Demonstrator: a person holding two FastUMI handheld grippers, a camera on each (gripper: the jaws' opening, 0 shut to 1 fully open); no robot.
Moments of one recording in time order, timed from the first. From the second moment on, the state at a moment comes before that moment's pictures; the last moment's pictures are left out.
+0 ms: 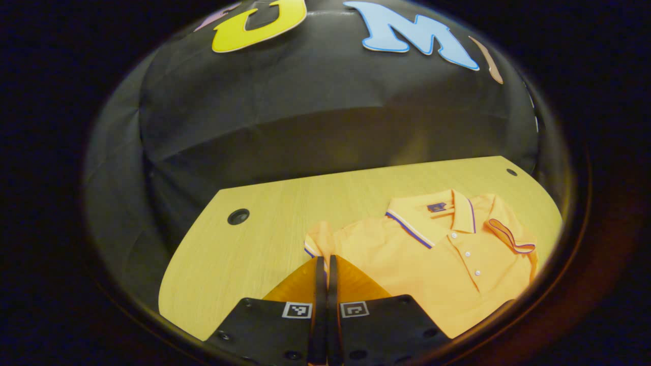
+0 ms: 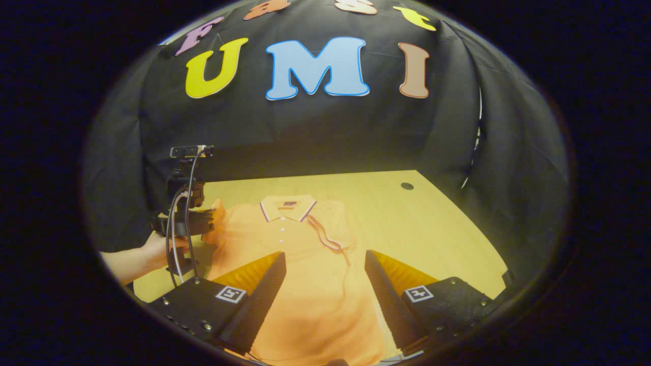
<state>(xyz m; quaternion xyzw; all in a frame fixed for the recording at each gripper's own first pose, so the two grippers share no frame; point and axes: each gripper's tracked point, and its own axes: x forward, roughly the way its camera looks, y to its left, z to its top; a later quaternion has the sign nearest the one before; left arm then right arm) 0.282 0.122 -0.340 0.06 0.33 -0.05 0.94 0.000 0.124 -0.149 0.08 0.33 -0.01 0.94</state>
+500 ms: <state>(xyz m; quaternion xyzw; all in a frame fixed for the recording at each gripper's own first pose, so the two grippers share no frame) 0.274 0.069 -0.346 0.08 0.35 -0.11 0.93 -0.011 0.128 -0.161 0.08 0.34 -0.02 0.94</state>
